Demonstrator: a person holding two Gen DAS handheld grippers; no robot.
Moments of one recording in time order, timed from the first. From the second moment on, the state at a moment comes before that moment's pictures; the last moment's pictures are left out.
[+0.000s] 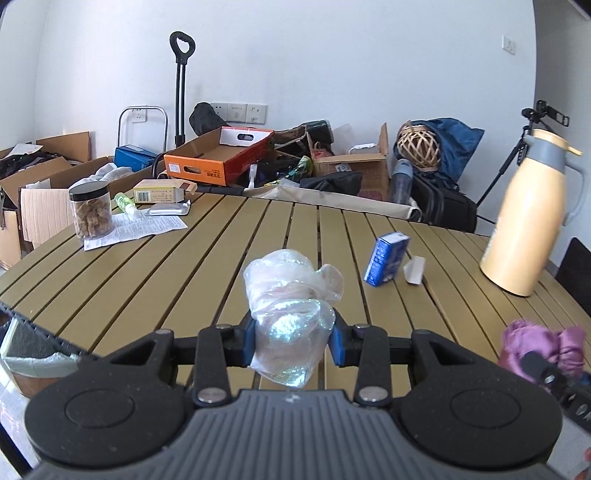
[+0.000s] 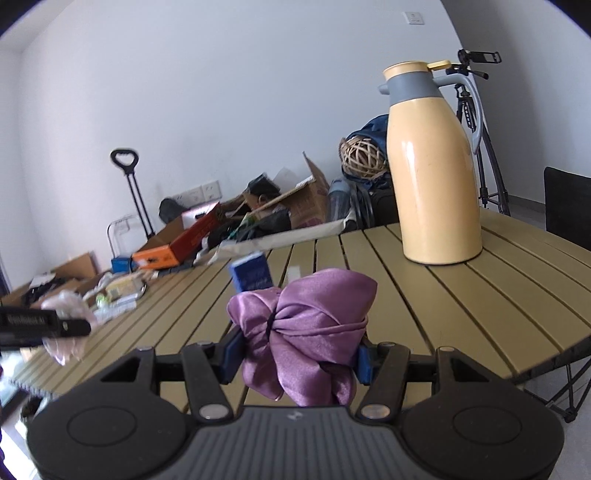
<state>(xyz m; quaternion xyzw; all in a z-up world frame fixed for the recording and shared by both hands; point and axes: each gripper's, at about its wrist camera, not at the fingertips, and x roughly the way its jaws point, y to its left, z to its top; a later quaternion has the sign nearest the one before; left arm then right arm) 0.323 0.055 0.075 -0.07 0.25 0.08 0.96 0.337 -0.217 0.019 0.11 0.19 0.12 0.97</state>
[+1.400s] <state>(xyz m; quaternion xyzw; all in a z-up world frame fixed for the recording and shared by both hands) 0.209 0.046 -0.097 -0.05 0.40 0.02 0.92 0.238 -0.175 -0.123 -0.01 0.41 0.14 0.90</state>
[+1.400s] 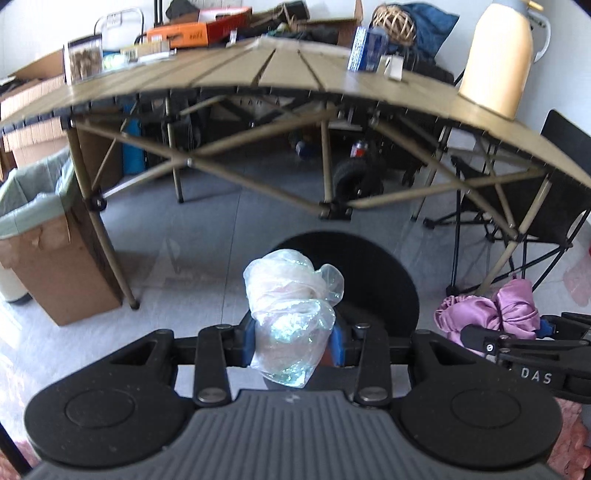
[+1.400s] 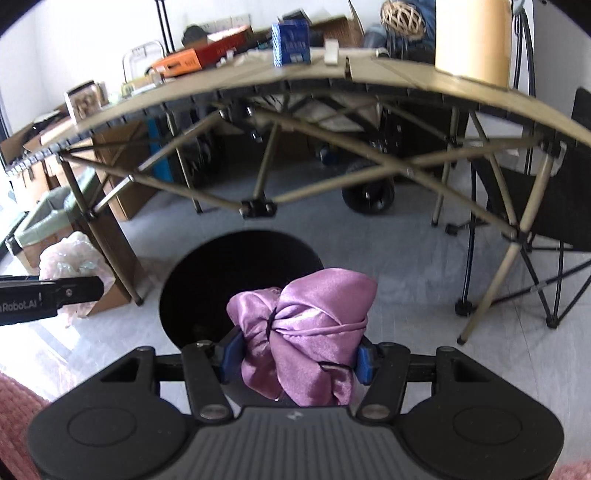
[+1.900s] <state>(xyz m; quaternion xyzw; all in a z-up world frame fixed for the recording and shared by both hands) 0.225 0.059 -0.128 -0.06 0.45 0.04 0.89 0.259 -0.181 -0.152 0.00 0.45 0.12 0.88</state>
